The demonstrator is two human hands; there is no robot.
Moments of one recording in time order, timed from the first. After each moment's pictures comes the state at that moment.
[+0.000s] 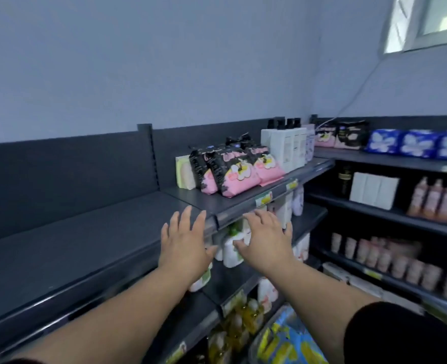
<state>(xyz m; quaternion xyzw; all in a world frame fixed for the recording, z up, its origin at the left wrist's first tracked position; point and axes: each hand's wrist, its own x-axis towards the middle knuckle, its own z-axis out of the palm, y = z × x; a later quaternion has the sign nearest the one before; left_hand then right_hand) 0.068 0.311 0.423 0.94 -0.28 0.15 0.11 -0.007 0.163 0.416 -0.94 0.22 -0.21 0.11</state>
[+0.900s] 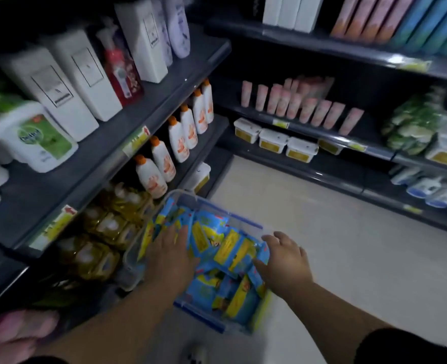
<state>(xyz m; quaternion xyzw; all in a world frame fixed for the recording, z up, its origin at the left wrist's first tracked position) -0.005 0.024 0.062 0.90 -0.40 -0.19 0.00 -0.187 -0.104 0.064 -0.85 0.48 0.11 0.19</state>
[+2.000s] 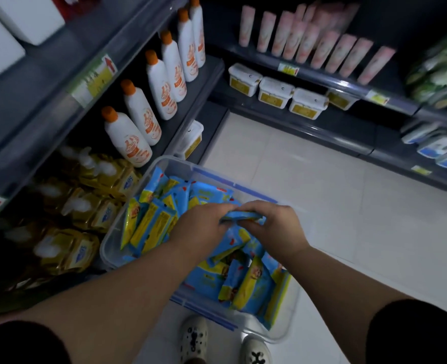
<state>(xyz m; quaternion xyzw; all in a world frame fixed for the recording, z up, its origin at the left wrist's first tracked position) 0.025 -0.044 -0.008 0.77 -0.54 -0.29 0.18 -0.121 -0.136 -0.027 -0.84 0.37 -0.17 0.36</state>
